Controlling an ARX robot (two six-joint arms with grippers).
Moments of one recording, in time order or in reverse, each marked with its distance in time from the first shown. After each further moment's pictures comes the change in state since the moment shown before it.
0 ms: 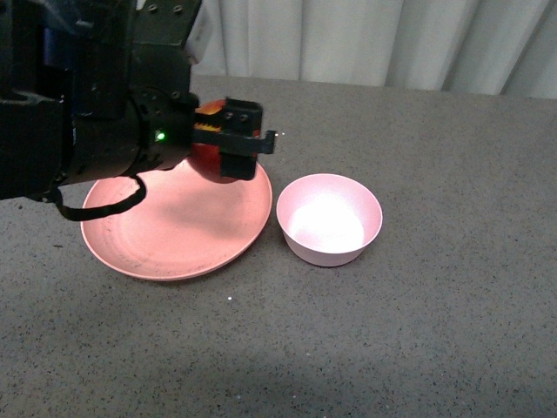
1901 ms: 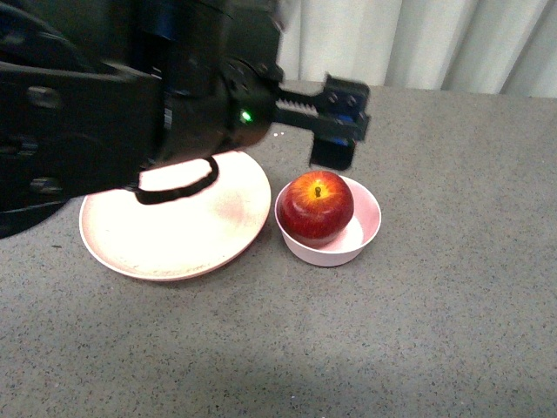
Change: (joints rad) left arm -0.115 -0.036 0.035 0.022 -0.074 -0.006; right arm 0.000 0.000 0.000 0.000 0.000 0.000
